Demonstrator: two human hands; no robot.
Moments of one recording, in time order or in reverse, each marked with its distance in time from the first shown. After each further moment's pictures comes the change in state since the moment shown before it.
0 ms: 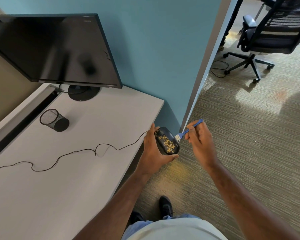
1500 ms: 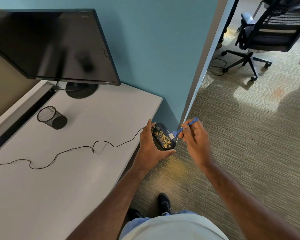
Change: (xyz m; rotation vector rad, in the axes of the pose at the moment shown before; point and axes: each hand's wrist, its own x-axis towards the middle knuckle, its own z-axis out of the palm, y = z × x) left_hand 0.000 0.006 -0.007 -0.002 0.007 -0.031; right_hand -0.012 -0.014 0.008 0.033 0.002 -0.042
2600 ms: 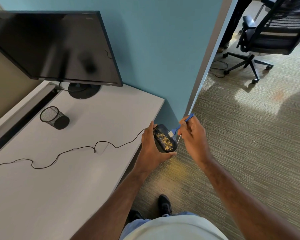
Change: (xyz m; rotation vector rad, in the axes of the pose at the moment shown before) left_hand -0.002 -0.005 0.000 -0.012 0.013 0.009; right_hand 0.014 -0.015 0.012 -0.031 -0.032 0.063
